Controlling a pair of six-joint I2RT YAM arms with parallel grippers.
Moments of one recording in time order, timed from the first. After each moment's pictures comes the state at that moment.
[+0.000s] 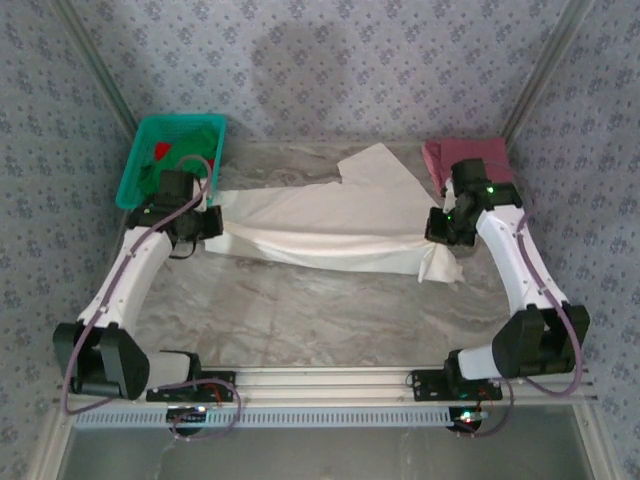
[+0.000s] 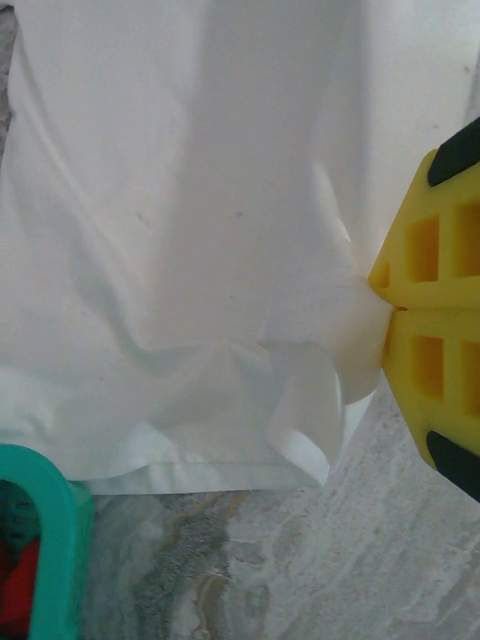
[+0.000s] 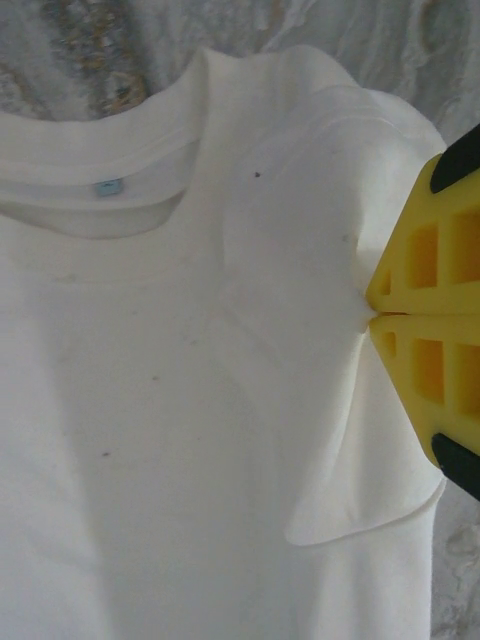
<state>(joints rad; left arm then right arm) -0.13 1.30 1.16 -0.82 0.12 -0.25 0.08 1.40 1.33 -1.18 -0.15 0.28</state>
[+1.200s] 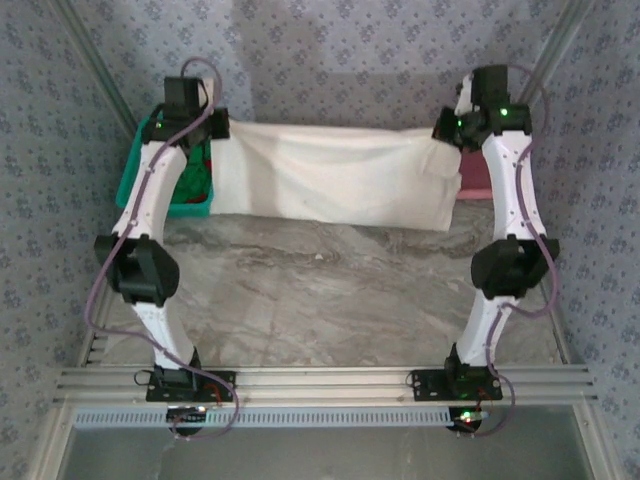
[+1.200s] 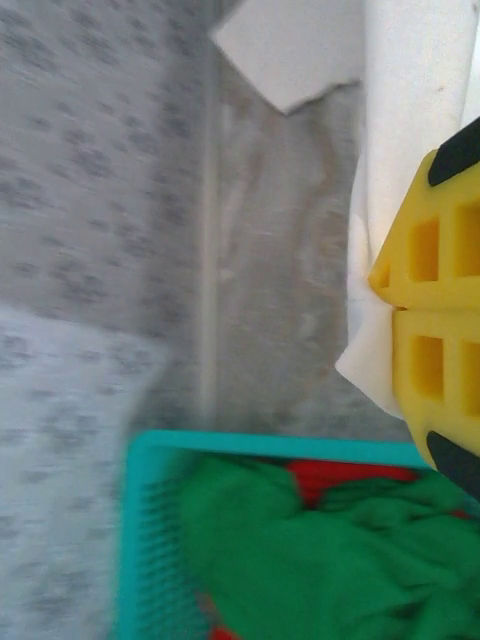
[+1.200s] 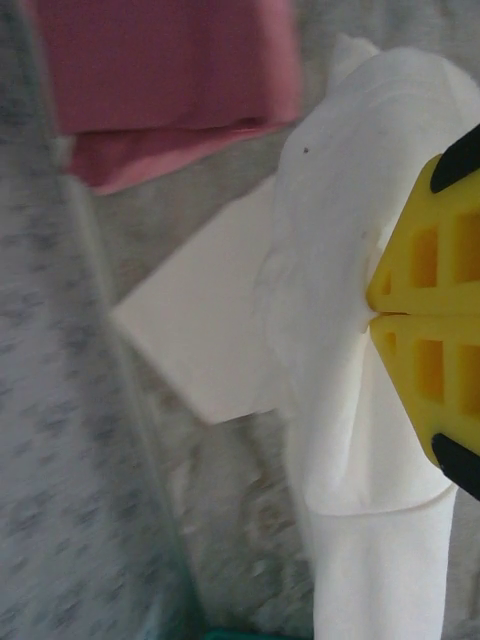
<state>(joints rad) -0.12 1.94 2.12 -0.74 0.08 -0.15 -0.01 1.98 2.33 -1.11 -0.21 0.26</state>
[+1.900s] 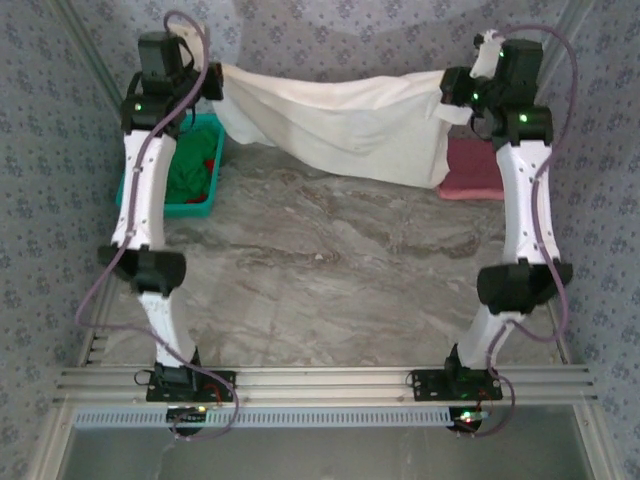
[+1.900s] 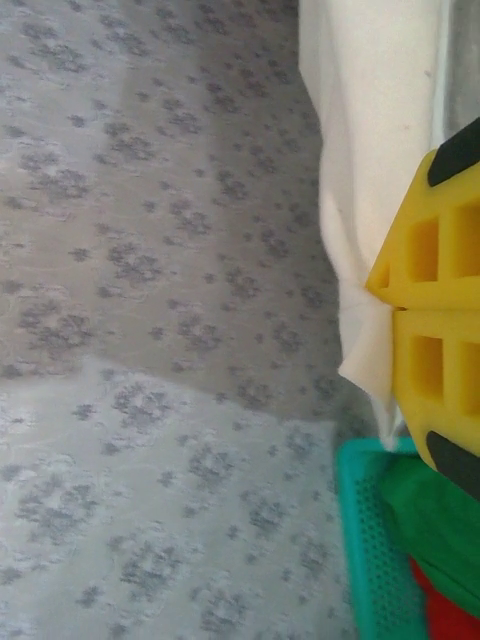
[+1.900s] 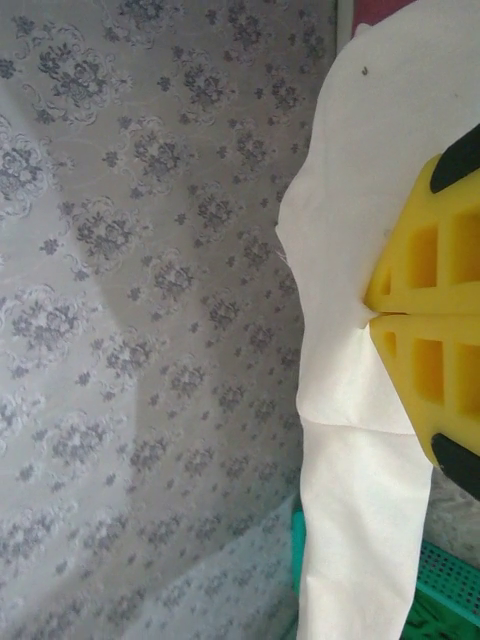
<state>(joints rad) -0.16 1.89 2.36 -0.78 0.10 -0.06 -0.01 1.75 2.16 -0.71 -0.33 0.21</state>
